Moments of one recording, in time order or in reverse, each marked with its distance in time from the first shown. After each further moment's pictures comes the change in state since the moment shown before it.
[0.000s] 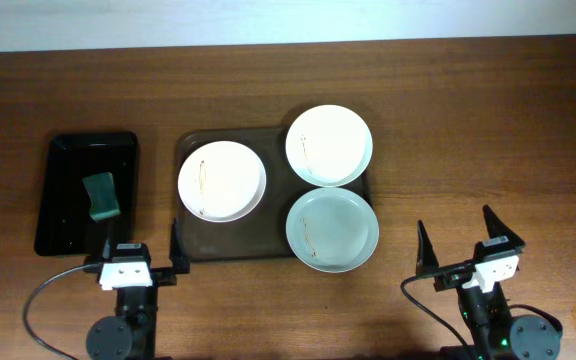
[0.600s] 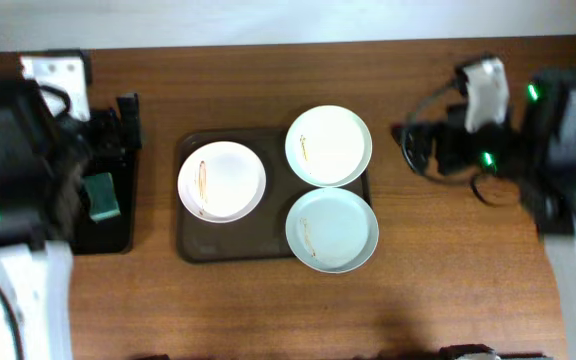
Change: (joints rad) left arm 0.139 1.268 1.416 -0.760 0.193 0.007; right arm 0.028 1.310 1.332 -0.780 -0.310 0.052
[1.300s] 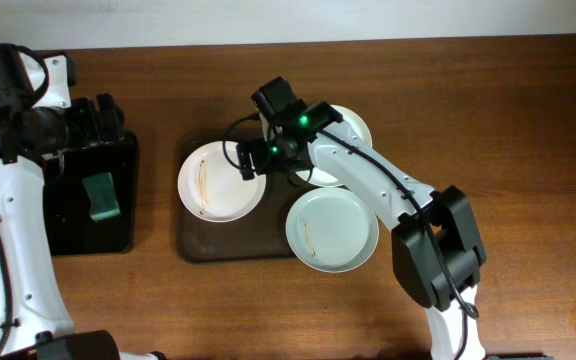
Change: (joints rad) left arm 0.117 0.294 0.208 -0.315 0.026 0.000; right arm 0.548 0.815 0.190 0.162 0.240 0.444
